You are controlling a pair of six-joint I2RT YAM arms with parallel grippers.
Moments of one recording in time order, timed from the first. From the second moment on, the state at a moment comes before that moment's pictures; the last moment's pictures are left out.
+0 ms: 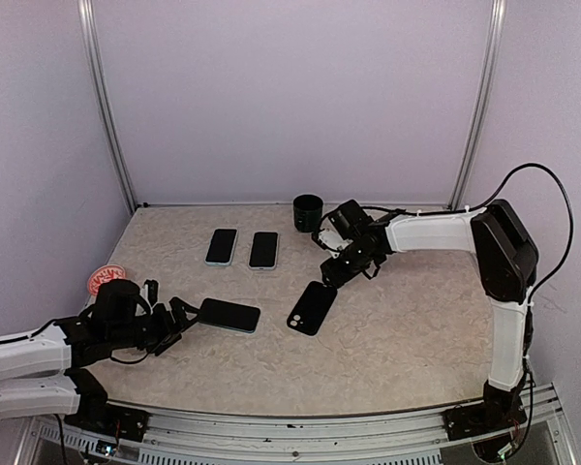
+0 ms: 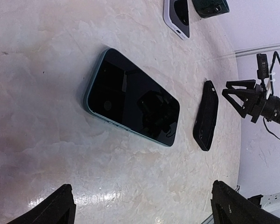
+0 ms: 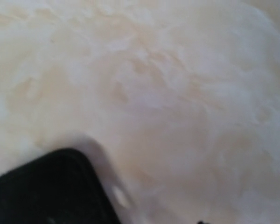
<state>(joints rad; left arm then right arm) -0.60 0.83 0.25 -0.03 0.12 -1.02 0.68 2.04 1.46 -0.44 0.01 -0.03</state>
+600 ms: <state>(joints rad) -0.60 0.86 0.25 -0.03 0.12 -1.02 0.68 2.11 1.47 -0.43 -0.05 -0.03</state>
